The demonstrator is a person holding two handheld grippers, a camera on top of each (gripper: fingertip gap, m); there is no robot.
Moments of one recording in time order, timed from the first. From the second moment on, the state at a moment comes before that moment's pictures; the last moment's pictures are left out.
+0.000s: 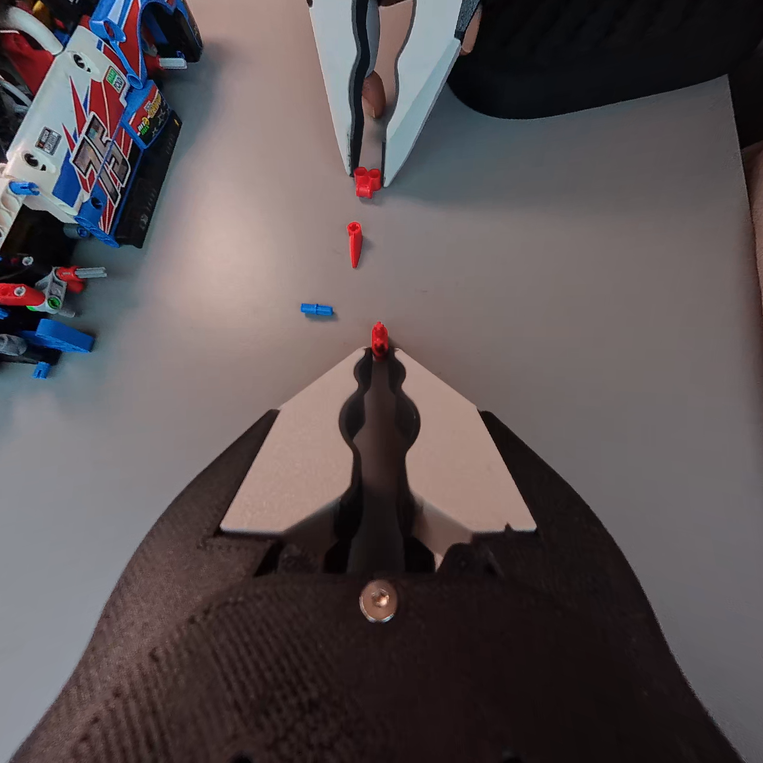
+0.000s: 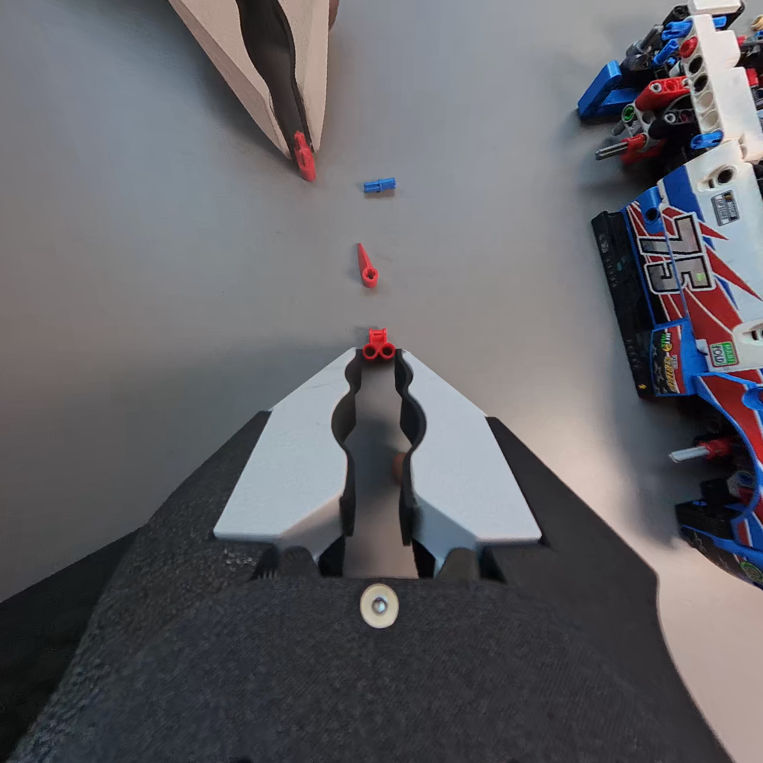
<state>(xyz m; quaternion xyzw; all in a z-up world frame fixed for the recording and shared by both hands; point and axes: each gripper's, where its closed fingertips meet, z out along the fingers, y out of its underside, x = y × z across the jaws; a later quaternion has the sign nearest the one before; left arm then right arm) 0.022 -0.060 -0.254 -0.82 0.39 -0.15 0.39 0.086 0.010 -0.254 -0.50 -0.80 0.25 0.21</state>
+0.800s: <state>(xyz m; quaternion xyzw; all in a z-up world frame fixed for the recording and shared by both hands) 0.026 -0.061 -0.253 -0.82 0.40 -0.14 0.39 0.064 0.000 -0.236 -0.50 -0.78 0.28 0.25</state>
